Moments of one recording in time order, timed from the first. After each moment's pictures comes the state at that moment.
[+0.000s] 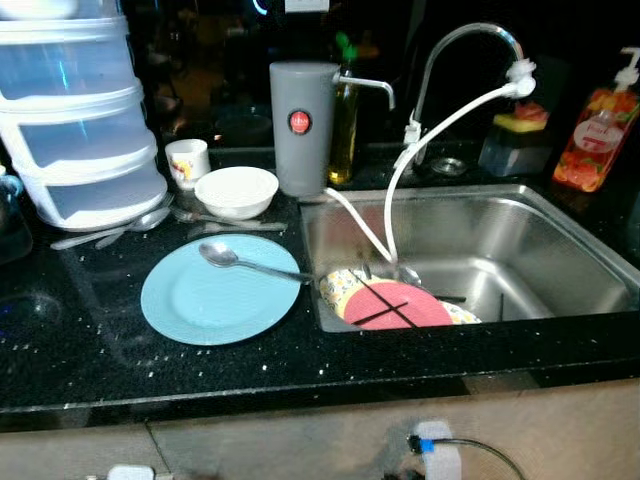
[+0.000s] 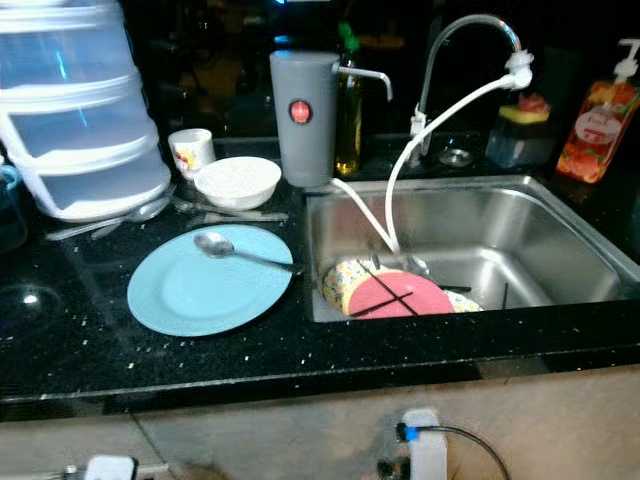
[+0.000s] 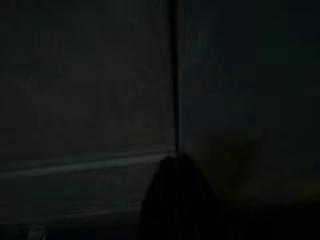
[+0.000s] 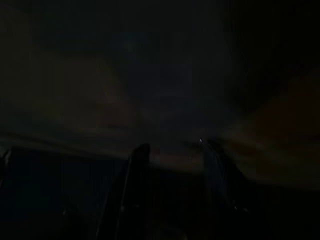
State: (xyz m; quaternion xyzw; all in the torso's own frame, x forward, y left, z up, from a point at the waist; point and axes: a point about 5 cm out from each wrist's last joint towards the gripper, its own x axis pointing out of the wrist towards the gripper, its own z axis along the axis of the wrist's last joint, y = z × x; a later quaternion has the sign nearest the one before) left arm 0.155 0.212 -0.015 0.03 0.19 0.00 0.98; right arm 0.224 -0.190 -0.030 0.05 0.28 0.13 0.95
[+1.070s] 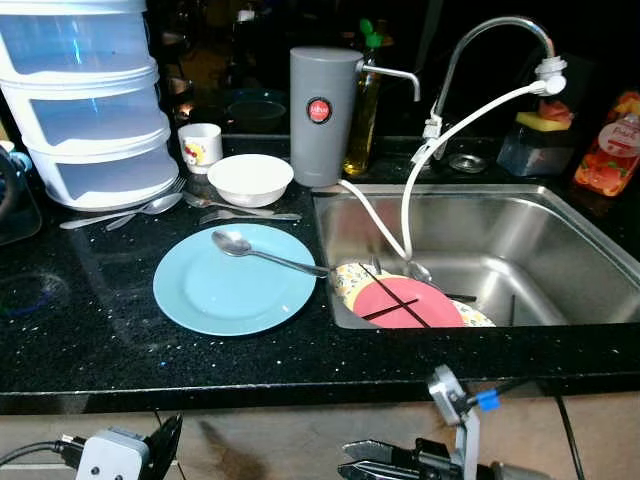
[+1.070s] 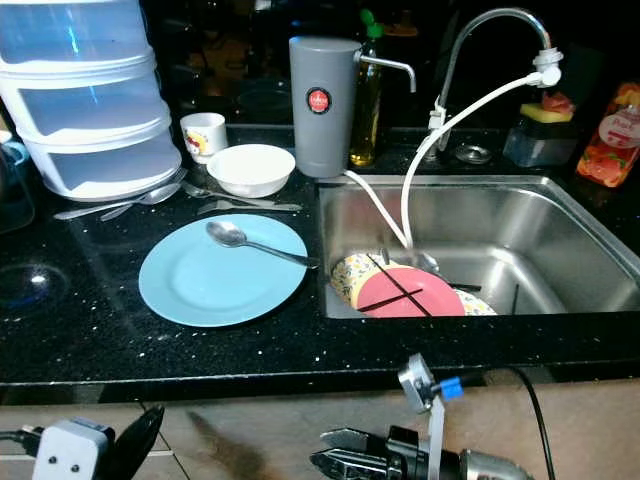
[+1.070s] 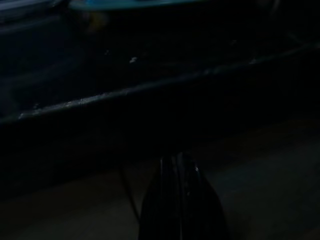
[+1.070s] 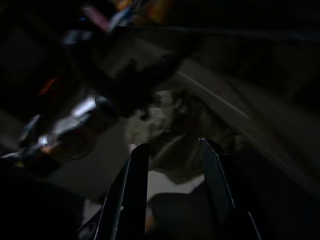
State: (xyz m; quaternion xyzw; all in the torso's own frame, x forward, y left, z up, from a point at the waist) left arm 0.148 0.188 0.104 0.07 0.00 -0.11 0.99; right arm 0.191 -0.145 0.121 0.26 0.20 0.59 0.74
